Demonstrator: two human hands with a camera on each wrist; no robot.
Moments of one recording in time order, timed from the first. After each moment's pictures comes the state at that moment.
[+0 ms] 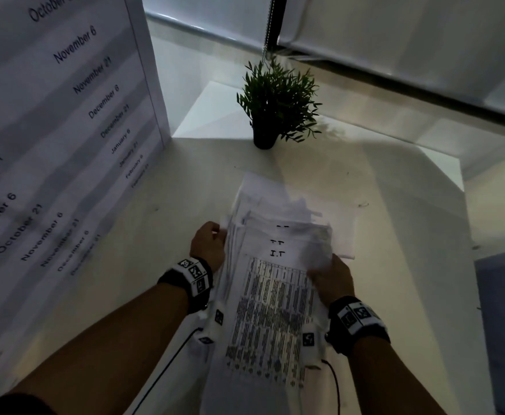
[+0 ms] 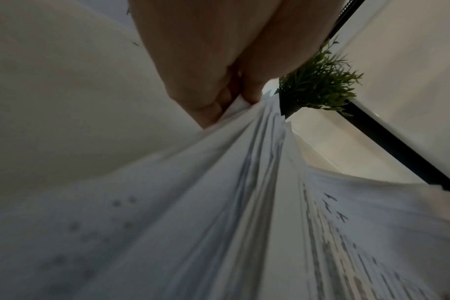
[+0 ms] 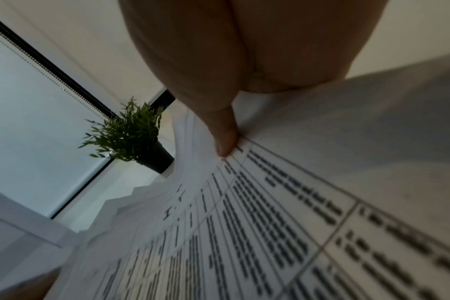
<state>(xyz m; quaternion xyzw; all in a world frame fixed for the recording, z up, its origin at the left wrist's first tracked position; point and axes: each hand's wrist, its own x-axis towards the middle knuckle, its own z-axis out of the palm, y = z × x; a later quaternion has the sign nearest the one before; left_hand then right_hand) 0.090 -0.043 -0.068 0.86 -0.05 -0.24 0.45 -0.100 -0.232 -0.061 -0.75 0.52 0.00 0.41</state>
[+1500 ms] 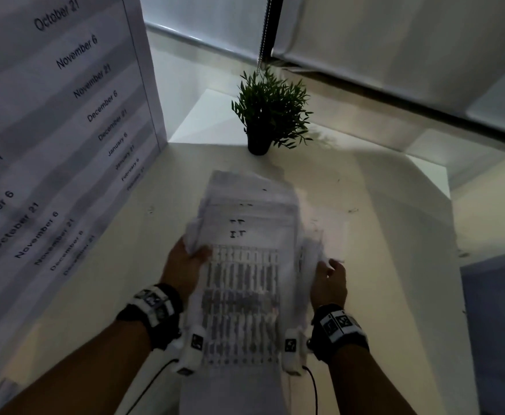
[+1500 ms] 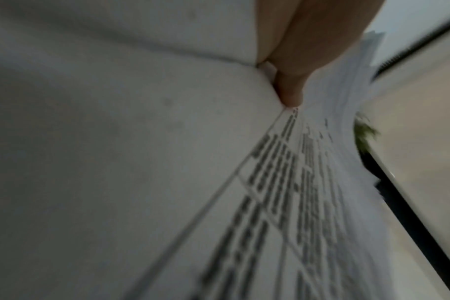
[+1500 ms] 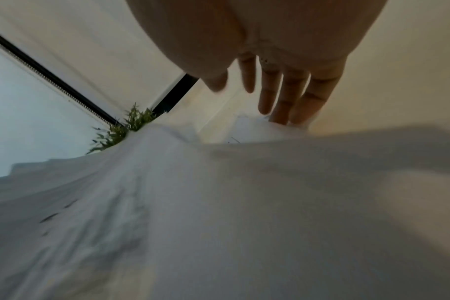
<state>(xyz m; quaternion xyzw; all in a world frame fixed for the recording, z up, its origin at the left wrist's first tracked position) 0.057 0.003 -0.043 0.71 -0.04 -0.27 0.65 -0.105 -0.227 -0.070 -0.65 0.61 -0.13 0.44</state>
